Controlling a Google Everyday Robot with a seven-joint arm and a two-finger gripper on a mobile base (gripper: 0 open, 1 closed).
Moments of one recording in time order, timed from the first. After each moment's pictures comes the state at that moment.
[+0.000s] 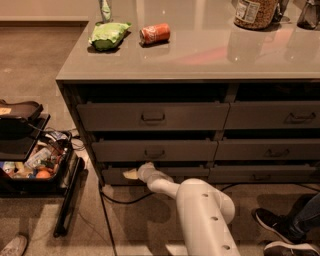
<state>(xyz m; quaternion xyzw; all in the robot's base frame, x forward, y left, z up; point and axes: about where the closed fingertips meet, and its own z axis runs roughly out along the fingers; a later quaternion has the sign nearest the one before) 0.835 0.109 0.211 -0.26 0.81 0.14 0.51</state>
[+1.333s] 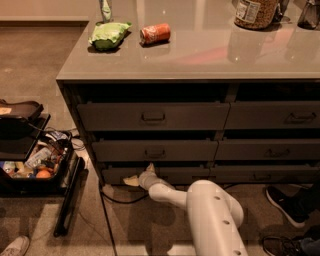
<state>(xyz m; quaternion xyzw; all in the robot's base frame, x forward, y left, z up) 0.799 0.103 0.206 -0.25 0.81 0.15 0.51</state>
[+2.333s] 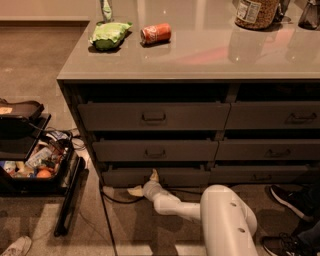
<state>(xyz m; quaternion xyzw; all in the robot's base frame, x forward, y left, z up) 0.747 0.076 0.195 -0.27 0.79 0.13 0.53</state>
